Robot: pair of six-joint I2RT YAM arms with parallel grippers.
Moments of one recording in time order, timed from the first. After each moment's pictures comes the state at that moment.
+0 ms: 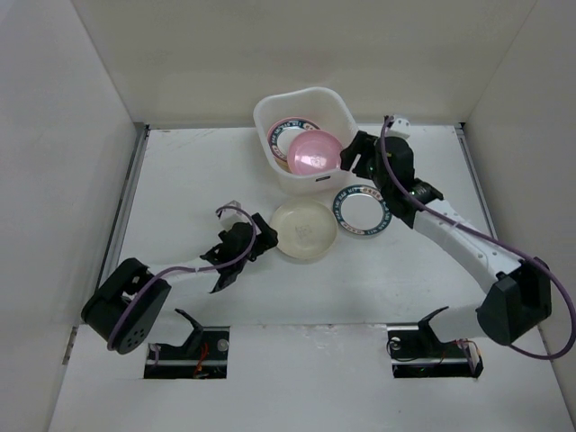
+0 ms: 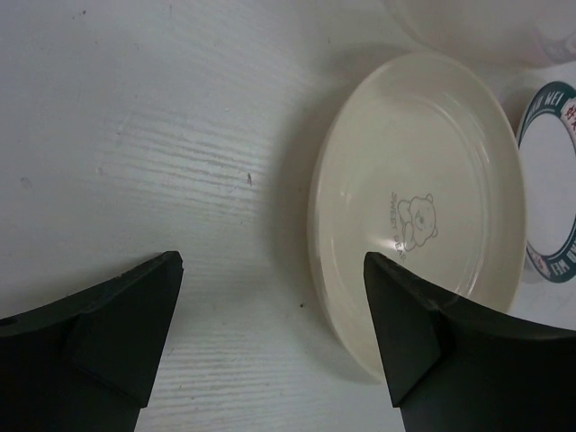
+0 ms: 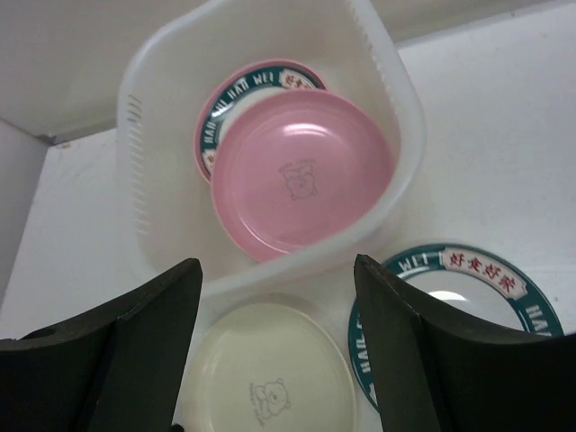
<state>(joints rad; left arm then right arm) -0.65 1.32 0.37 0.35 -0.33 -0.90 0.49 1.39 1.20 -0.07 0.31 0.50</state>
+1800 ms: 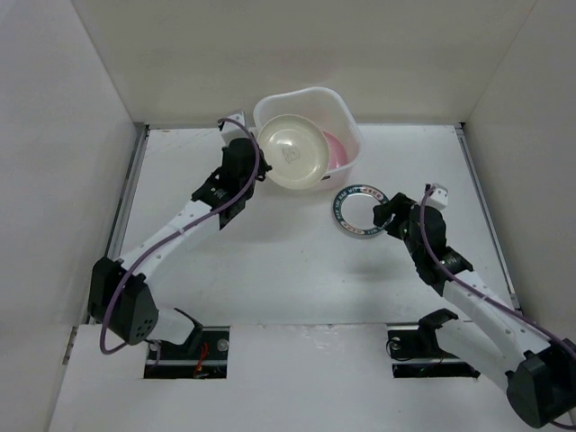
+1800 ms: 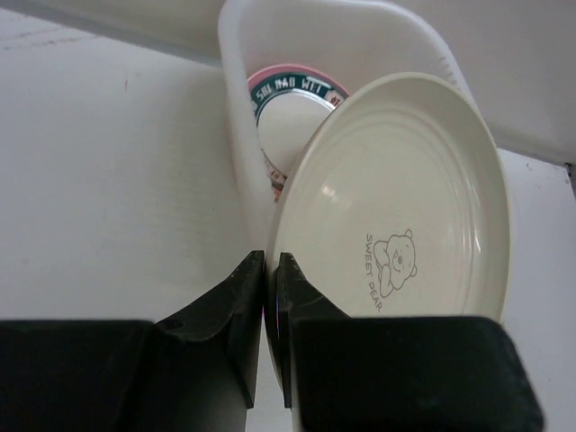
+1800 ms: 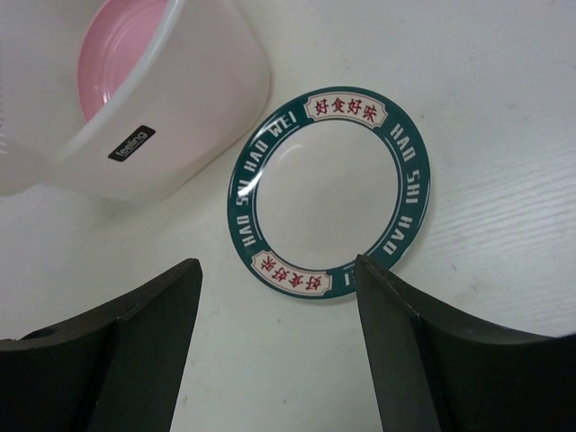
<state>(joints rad) -0.58 1.36 1.13 -0.09 -0.48 -0.53 0.39 0.88 0.51 0.01 0.31 0.66</state>
